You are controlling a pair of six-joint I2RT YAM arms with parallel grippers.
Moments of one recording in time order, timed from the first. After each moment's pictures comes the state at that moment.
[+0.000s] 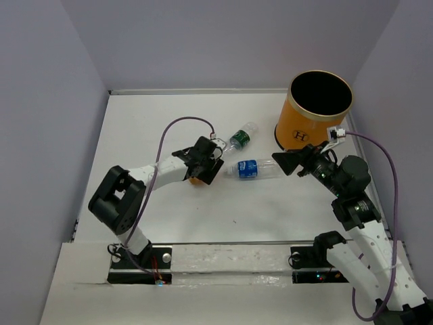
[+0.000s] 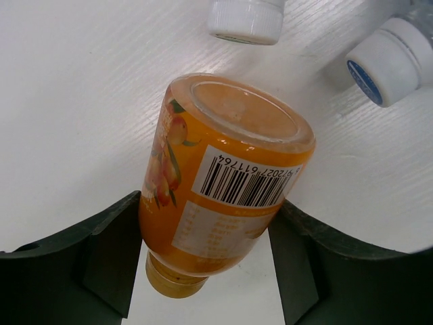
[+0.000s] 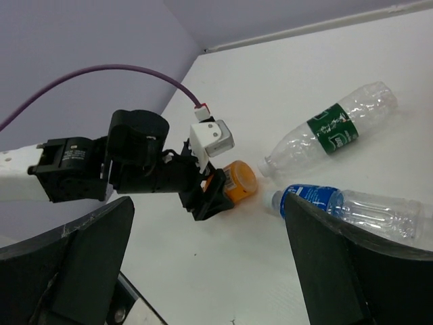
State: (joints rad) left arm -0.68 1.66 0.98 -0.32 -0.16 0.01; right arm 0.28 0.60 0.67 -0.05 -0.37 0.61
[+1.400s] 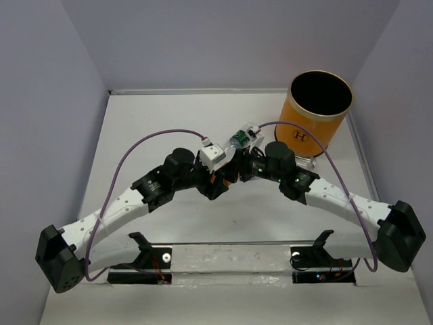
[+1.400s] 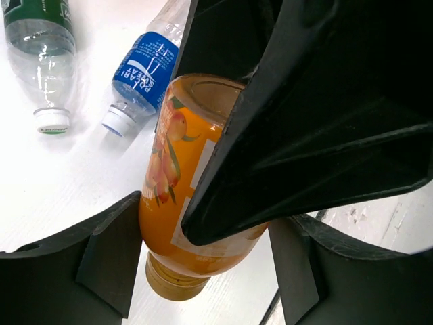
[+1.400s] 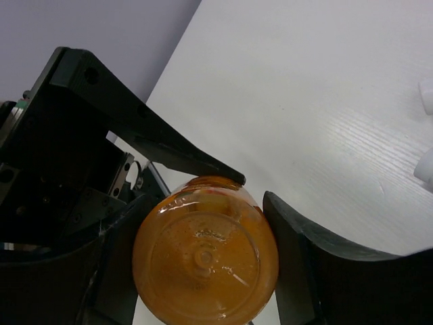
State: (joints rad) left arm -0.82 1.03 0.80 -0.25 0.25 -0.09; right arm 0.78 1.23 0.80 0.17 -0.28 0.69
